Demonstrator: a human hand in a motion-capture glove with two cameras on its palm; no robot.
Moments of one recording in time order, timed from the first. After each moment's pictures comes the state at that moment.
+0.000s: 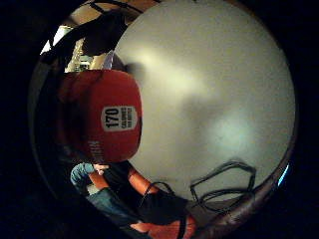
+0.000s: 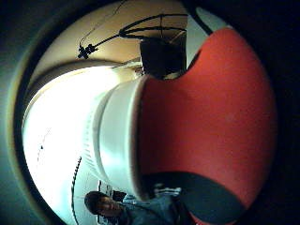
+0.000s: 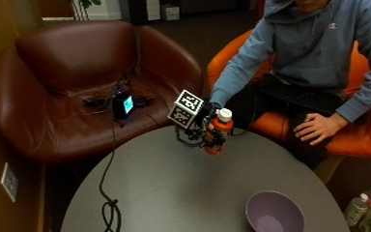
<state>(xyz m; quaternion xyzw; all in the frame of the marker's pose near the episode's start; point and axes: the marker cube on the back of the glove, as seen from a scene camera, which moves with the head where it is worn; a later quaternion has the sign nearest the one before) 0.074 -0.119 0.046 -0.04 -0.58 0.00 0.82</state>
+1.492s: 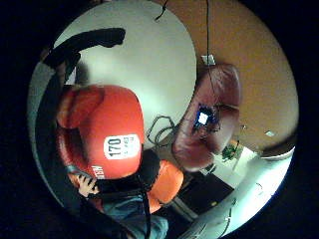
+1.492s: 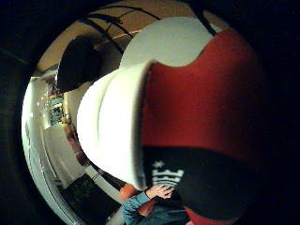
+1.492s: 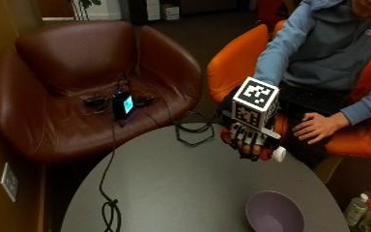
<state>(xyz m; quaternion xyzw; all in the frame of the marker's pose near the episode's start) -0.061 -0.213 -0.075 -0.16 -0.04 0.11 0.98</state>
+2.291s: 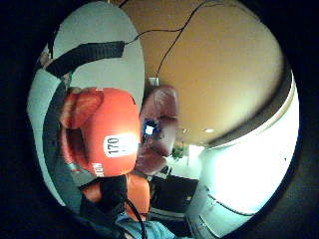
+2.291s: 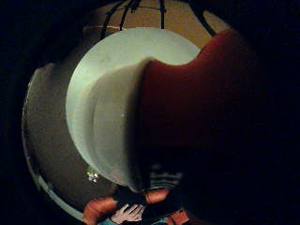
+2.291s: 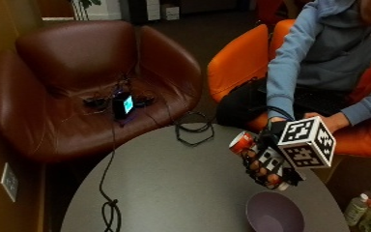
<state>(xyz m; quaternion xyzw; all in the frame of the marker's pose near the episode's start) -0.129 -0.255 -0.057 -0.11 0.35 0.04 0.93</state>
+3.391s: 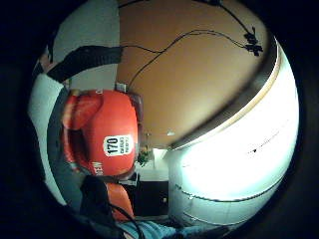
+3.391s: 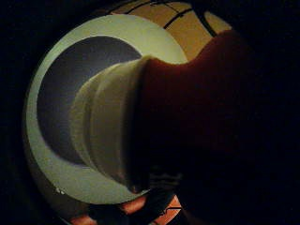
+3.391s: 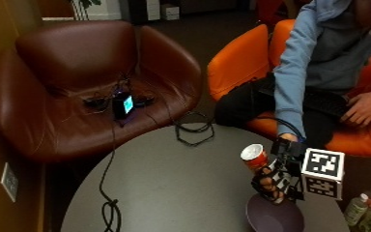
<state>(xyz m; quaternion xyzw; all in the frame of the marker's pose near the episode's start) -0.172 -0.261 -0.014 -0.10 0.54 0.00 0.84</state>
